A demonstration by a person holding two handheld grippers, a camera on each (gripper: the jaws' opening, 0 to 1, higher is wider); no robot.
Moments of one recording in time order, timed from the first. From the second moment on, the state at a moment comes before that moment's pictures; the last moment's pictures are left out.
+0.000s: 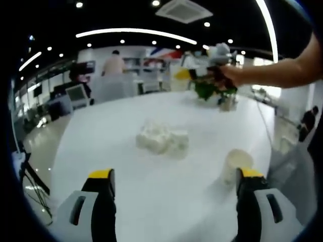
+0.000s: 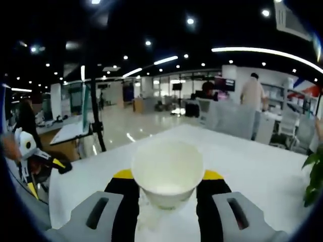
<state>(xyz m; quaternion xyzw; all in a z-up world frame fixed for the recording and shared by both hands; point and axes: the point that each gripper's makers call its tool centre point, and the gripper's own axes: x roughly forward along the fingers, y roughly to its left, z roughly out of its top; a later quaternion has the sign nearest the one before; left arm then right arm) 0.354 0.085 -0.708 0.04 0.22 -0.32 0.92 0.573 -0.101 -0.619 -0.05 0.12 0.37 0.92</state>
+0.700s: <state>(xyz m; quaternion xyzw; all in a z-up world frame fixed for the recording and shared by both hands) 0.341 0.077 -0.708 0.05 0.21 -0.33 0.92 0.507 -0.097 -0.623 -0.03 0.13 0.39 0.91</state>
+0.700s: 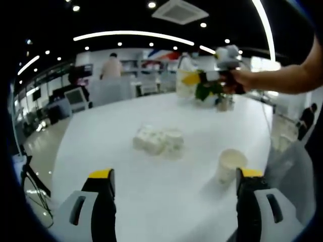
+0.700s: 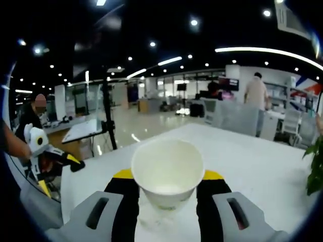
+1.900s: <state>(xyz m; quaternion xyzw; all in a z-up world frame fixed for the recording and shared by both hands) 0.330 0.075 -0.706 0.04 0.20 -0.33 0.92 0.426 -0.085 -0.626 -0.04 0.13 0.42 0.90</state>
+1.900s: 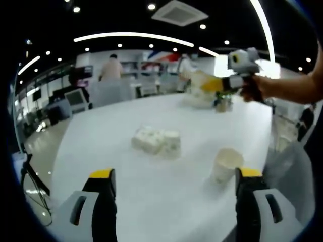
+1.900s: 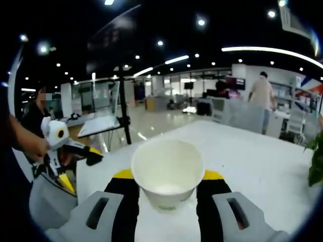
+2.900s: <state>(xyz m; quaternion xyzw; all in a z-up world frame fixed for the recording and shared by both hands) 0.323 0.076 -0.712 0.06 0.20 -0.33 0.92 0.364 -0.073 -0.637 -0.04 0.15 0.46 0.87</state>
